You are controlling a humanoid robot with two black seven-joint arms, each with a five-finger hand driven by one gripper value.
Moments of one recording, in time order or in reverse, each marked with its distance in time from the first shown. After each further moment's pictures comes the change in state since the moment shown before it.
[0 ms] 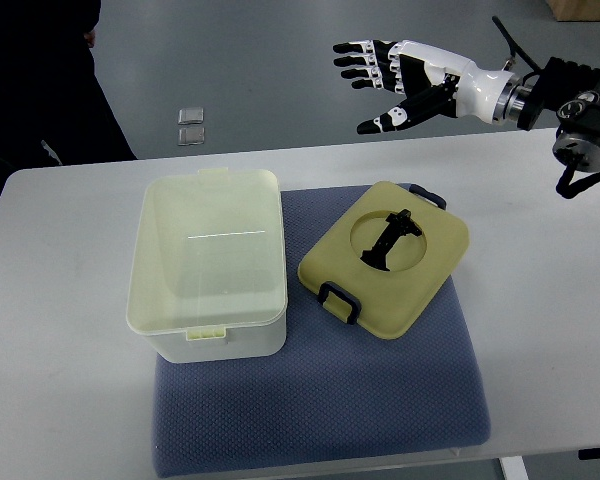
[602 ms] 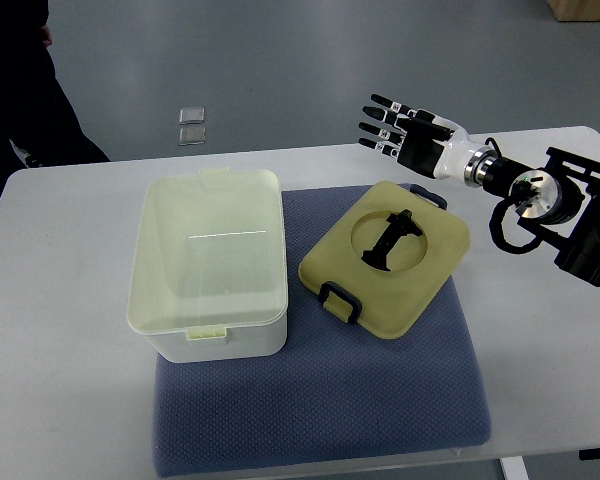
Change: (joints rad) left arm 0.000 0.000 0.000 0.000 0.000 0.000 0.000; right arm -0.229 0.183 0.225 -0.183 0.674 -0.024 -0.411
